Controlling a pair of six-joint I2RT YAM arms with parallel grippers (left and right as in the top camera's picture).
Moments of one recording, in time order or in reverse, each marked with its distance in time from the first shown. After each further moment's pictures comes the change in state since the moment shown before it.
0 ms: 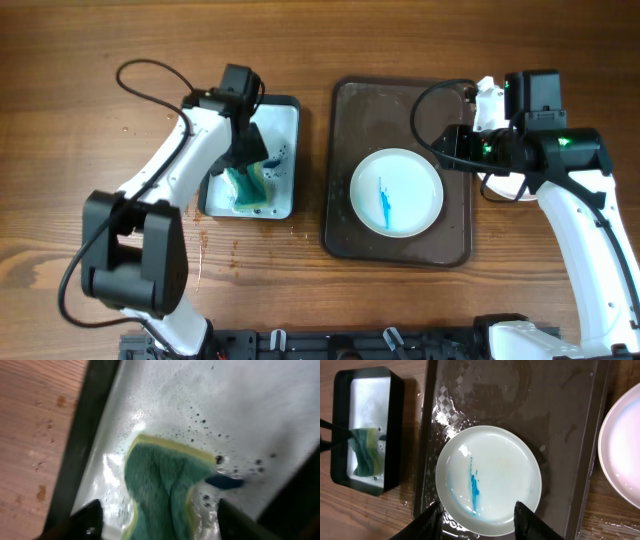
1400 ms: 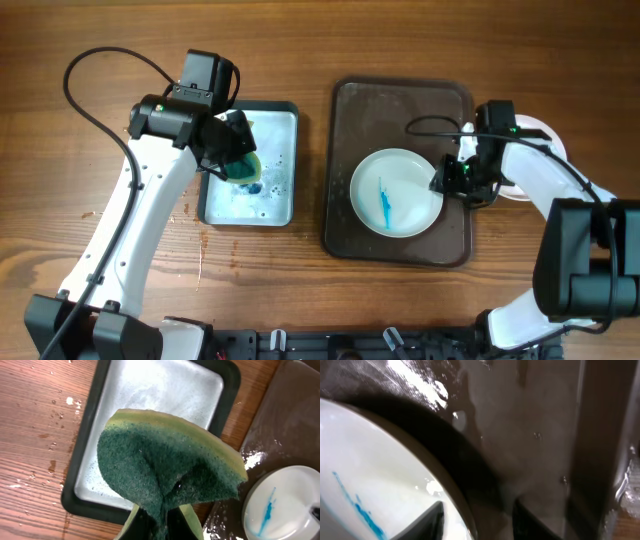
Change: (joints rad) left arm 0.012 -0.299 0.063 -0.149 0.135 0.043; right arm -0.097 0.403 -0.261 0.293 0.036 0.038
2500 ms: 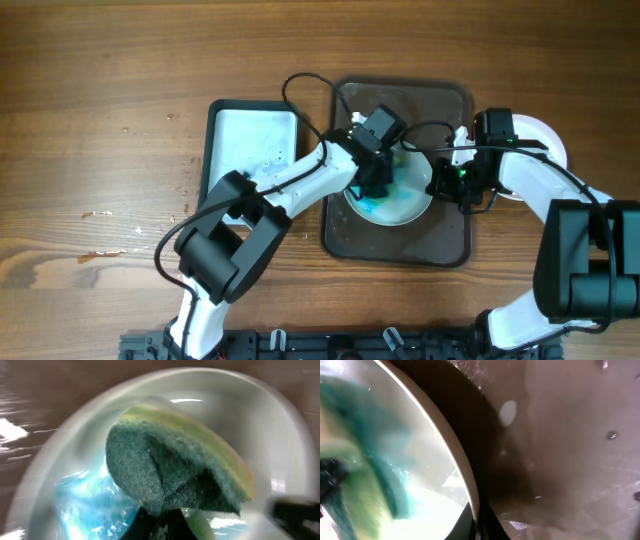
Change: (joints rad) left arm -0.533 0.558 0.037 0.563 0.051 -0.169; right arm 0.003 -0.003 -0.056 0.071 -0.124 -0.013
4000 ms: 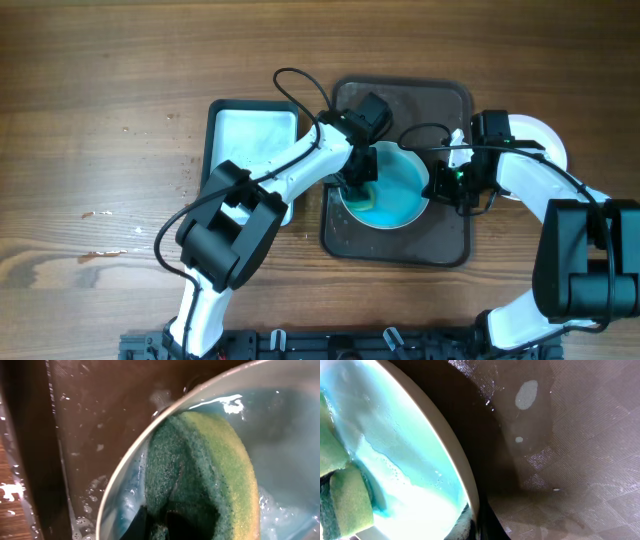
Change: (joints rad) left arm 0.065 0.049 0.110 -0.275 0.036 0.015; right arm 0.011 0.002 -0.005 -0.011 -0.024 0.000
